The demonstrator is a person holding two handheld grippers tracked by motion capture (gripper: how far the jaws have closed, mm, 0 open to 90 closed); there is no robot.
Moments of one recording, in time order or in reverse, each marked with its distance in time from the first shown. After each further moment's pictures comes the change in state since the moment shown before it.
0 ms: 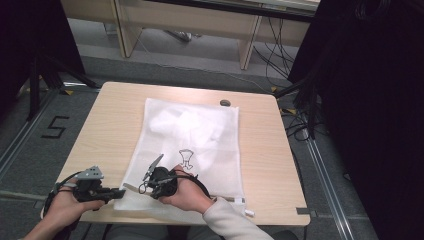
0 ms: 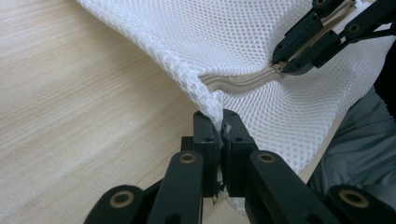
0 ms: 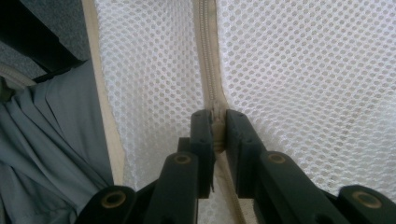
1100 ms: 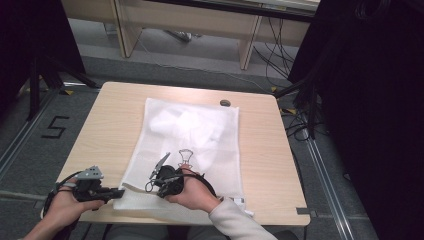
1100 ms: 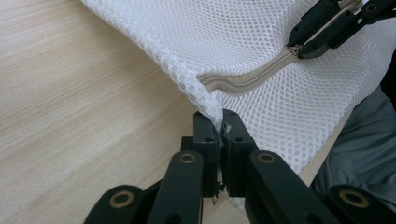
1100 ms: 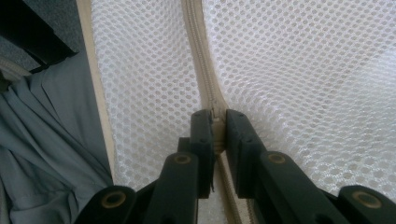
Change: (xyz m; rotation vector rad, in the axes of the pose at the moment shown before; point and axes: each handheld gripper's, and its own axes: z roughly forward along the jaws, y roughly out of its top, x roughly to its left) left arm 0.002 0.000 -0.001 0.008 0.014 0.010; right arm -0.005 -0.011 -0.012 0.025 -0.012 0.038
